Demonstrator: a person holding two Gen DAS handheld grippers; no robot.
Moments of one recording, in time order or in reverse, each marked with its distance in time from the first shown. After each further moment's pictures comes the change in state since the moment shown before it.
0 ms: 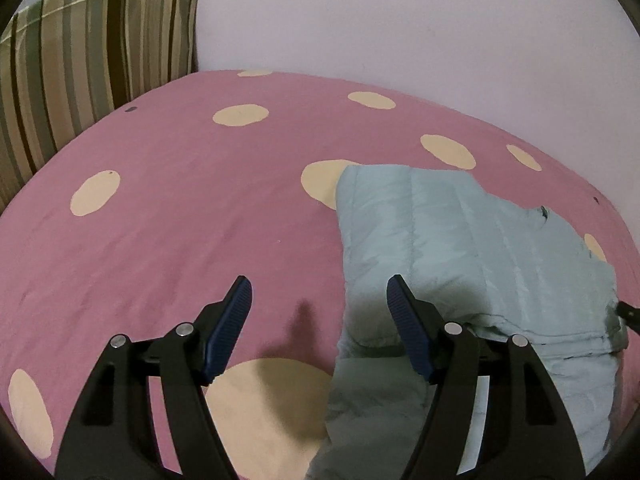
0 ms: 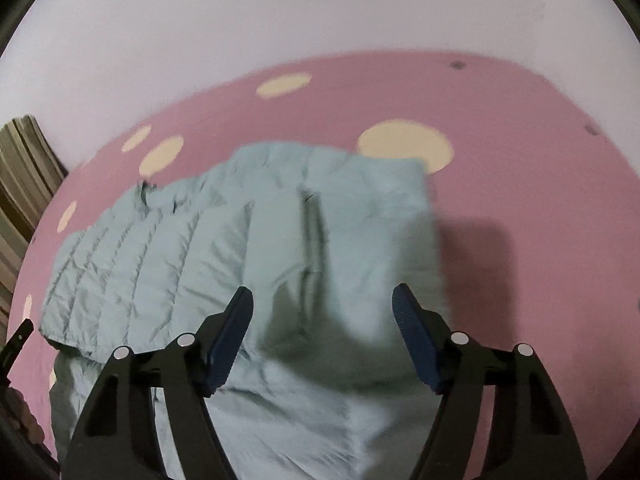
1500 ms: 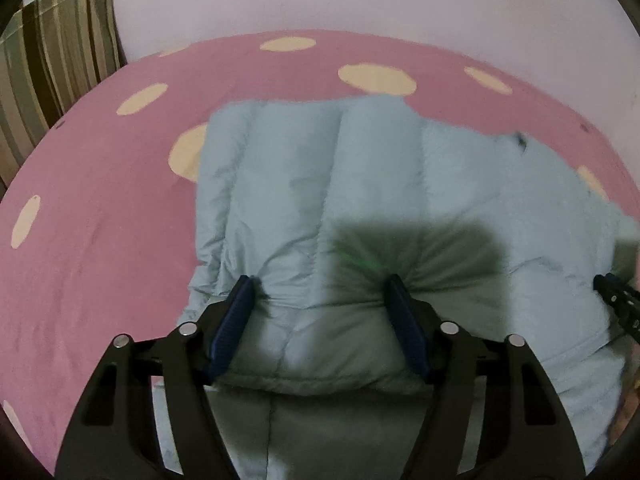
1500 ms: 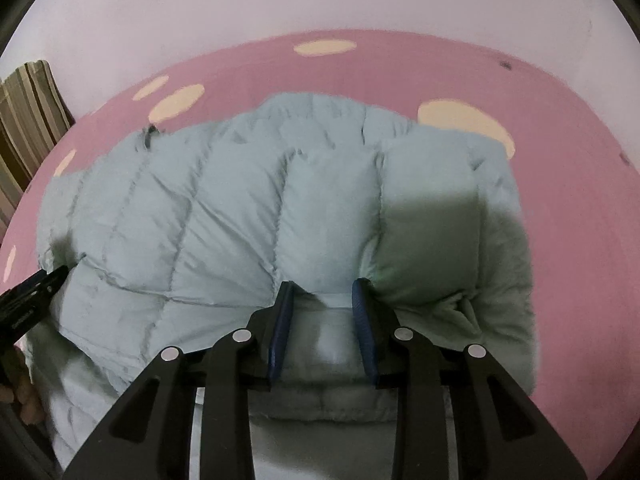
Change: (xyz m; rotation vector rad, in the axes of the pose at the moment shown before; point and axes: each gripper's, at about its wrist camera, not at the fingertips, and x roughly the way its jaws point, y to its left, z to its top) left arm 0.054 -0.105 0.002 0.149 0.141 -0.059; right arm 0.045 0.035 0.003 -0.141 0.016 0.004
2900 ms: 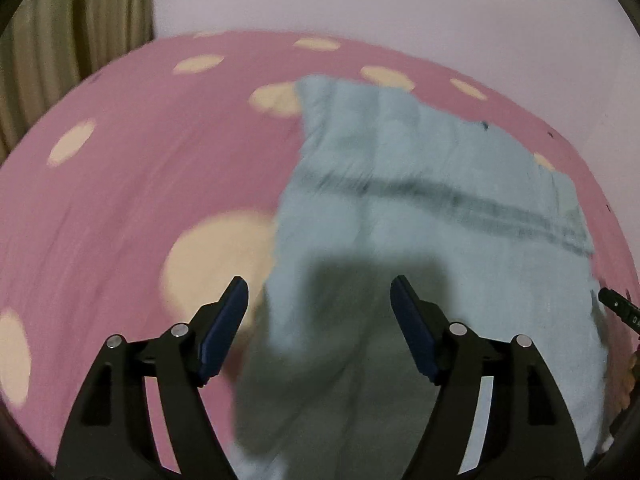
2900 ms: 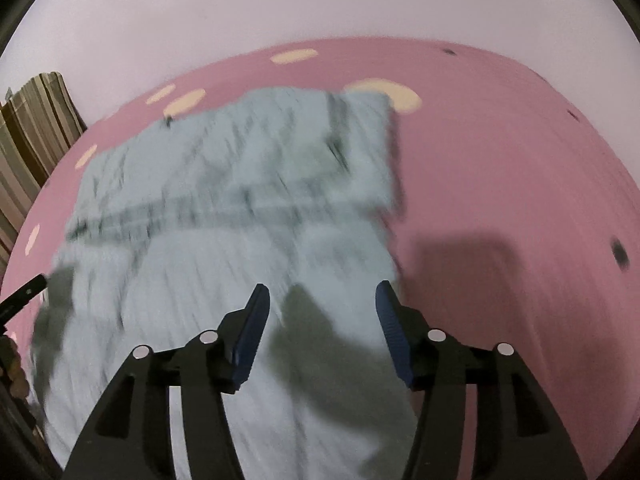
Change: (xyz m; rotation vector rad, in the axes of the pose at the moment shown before) left arm -0.101 0.081 -0.123 -0.065 0.023 -0.073; right arm -0.107 -0.069 -0.124 0.055 -0.001 -0.004
